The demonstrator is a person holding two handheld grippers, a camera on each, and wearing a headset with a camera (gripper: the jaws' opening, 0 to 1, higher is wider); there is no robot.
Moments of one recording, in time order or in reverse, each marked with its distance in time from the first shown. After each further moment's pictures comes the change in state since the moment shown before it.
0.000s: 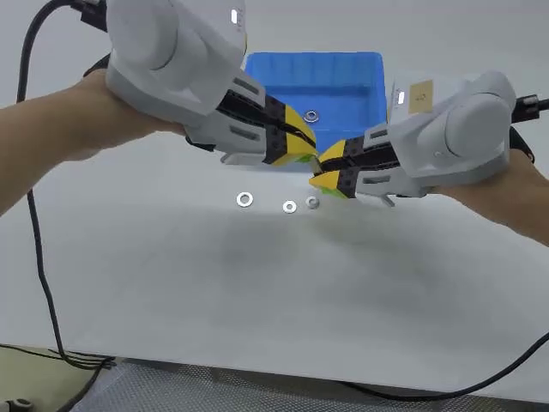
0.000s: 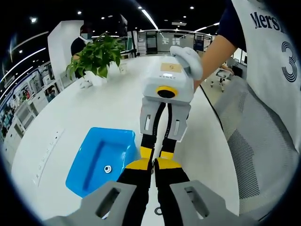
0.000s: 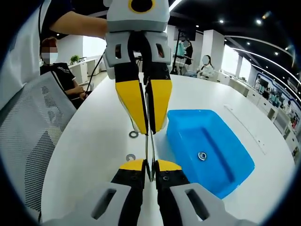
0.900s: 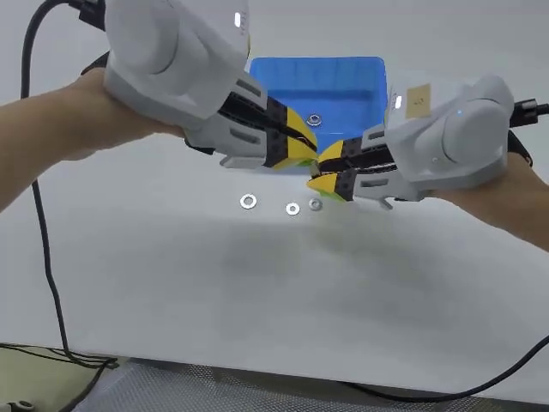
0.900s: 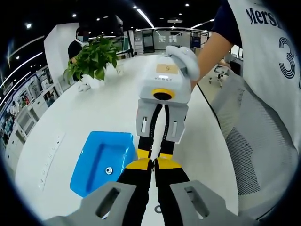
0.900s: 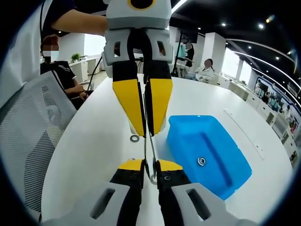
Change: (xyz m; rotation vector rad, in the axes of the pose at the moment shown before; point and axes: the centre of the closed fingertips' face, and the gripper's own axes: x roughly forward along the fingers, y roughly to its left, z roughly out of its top) left arm -0.005 -0.010 0.012 0.048 0.014 0.001; right arm 0.000 0.000 0.008 -0.030 -0.006 -0.013
